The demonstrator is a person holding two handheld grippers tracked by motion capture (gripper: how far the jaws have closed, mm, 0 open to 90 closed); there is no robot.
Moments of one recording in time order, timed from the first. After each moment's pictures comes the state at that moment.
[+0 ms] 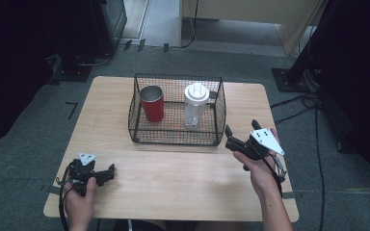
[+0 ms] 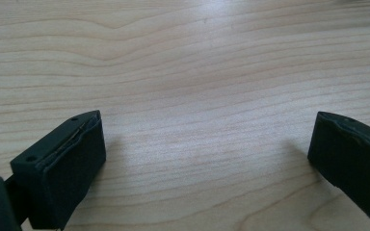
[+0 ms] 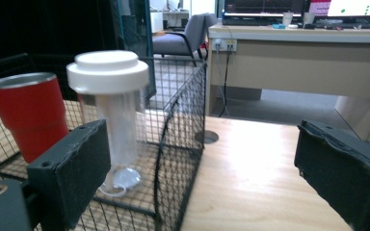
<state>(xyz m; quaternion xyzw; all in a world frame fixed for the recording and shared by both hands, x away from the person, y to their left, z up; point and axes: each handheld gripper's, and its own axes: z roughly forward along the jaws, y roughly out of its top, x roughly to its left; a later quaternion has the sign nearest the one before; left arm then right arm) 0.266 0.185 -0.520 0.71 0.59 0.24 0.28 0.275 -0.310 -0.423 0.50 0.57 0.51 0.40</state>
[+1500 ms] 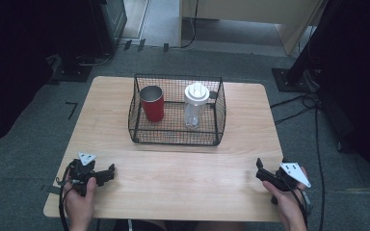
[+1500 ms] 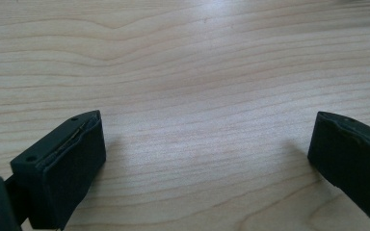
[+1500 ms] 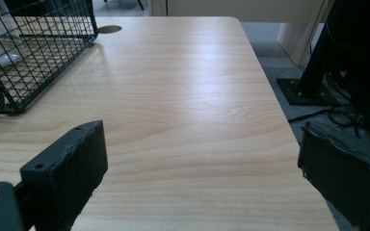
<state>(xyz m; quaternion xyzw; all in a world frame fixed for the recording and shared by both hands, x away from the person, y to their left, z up) 0.266 0.185 -0.520 0.71 0.59 0.24 0.28 0.214 -0.412 -0.520 0.60 0.57 0.41 0.39</state>
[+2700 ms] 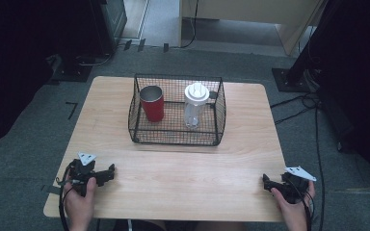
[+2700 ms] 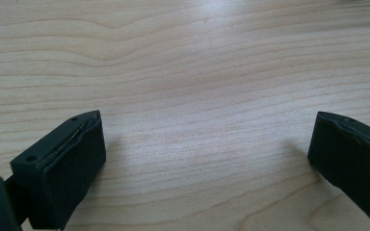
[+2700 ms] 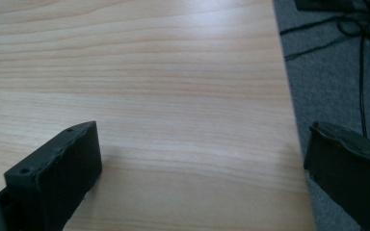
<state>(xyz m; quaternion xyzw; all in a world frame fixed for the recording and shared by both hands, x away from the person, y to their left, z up) 0.266 0.185 -0.520 0.71 0.59 0.24 0.28 0.202 -0.442 -0.528 0.66 0.64 0.28 0.27</state>
